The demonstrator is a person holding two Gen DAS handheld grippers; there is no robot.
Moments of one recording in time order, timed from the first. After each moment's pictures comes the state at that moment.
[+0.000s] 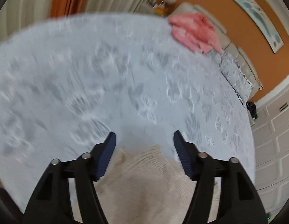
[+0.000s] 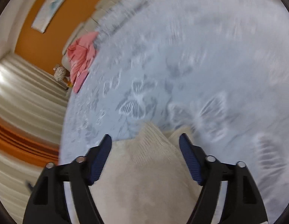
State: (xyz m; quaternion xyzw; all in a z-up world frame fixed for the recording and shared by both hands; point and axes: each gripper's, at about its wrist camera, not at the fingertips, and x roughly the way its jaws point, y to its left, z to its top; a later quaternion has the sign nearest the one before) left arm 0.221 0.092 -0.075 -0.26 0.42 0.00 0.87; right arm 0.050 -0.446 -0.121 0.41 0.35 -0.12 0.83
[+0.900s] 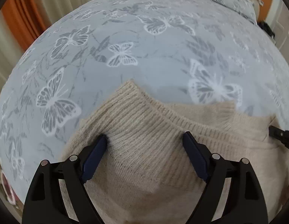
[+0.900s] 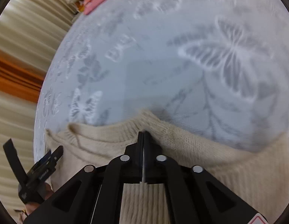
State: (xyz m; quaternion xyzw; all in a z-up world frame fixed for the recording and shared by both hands) left arm 0.235 -0.028 -0.160 -0.01 0.53 -0.02 0.85; right arm 0.212 -0.331 -0.184 0.26 0.54 0.03 0.80
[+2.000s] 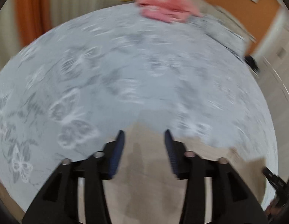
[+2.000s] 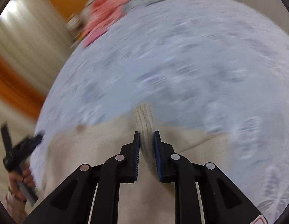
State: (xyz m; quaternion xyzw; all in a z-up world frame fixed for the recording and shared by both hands) left arm 0.224 0.012 -0.090 -0.10 0.47 -0.09 0.87; right arm 0.115 -0.358 -0.117 0.24 0.47 -0.01 0.85
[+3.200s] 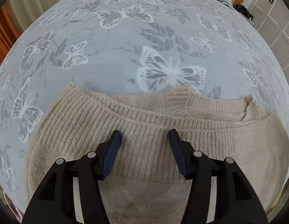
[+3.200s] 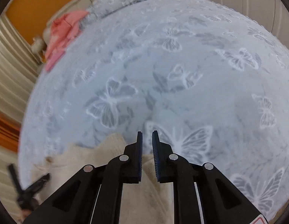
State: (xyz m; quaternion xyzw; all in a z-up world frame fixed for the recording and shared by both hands) left arm 0.233 -0.076 -0.164 0.03 0.56 -0.12 0.82; right arm 0.091 -0.460 -0.107 0.29 0.44 -0.17 0.83
